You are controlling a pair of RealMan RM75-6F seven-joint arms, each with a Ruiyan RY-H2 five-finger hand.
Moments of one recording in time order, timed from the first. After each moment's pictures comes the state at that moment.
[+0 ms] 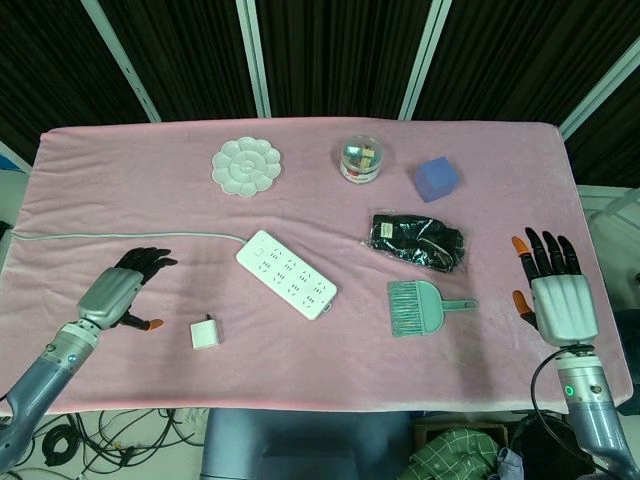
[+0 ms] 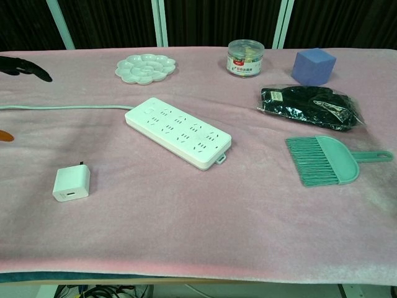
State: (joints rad) left arm -0.53 -1.12 0.00 -1.64 1.40 1.05 -0.14; right arm 0.30 -1.13 0.12 -1.68 -1.34 1.39 -0.36
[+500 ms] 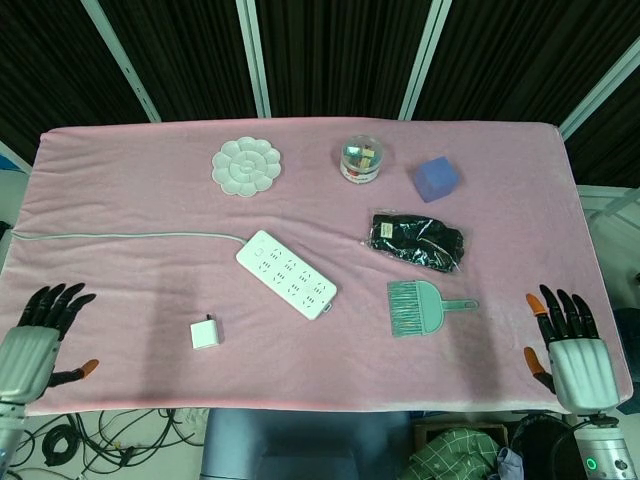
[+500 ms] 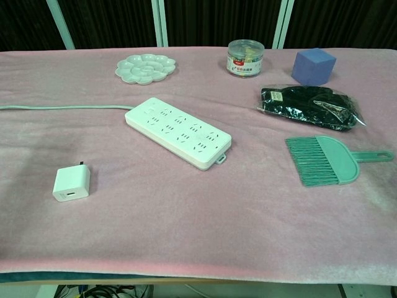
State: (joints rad) left arm -0.14 -1.07 0.13 -1.78 1.55 1.60 0.10; right arm 0.11 -1.15 -0.05 -1.69 -1.55 1.58 -0.28
